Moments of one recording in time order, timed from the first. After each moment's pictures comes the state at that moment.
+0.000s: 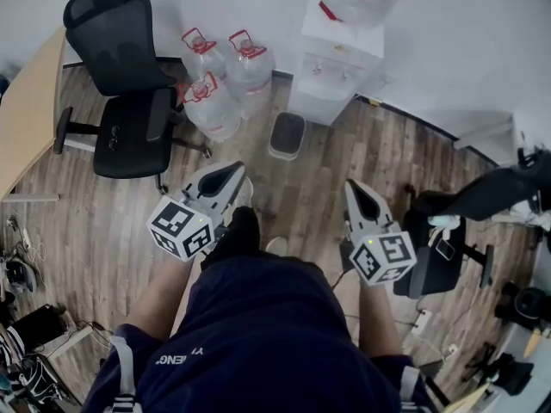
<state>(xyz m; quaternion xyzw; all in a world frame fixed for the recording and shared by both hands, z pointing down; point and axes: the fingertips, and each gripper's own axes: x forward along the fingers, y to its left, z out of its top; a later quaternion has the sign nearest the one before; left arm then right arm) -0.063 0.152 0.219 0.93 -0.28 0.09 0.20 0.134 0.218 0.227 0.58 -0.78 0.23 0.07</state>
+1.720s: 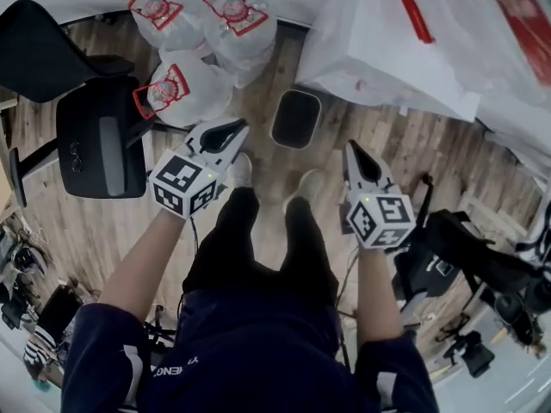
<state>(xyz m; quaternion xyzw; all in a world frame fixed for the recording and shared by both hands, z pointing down) -0.014 -0.144 0.476 0.90 -0.23 0.24 0.28 0.174 -0.080 0.468 0.58 -0.71 0.36 0.18</state>
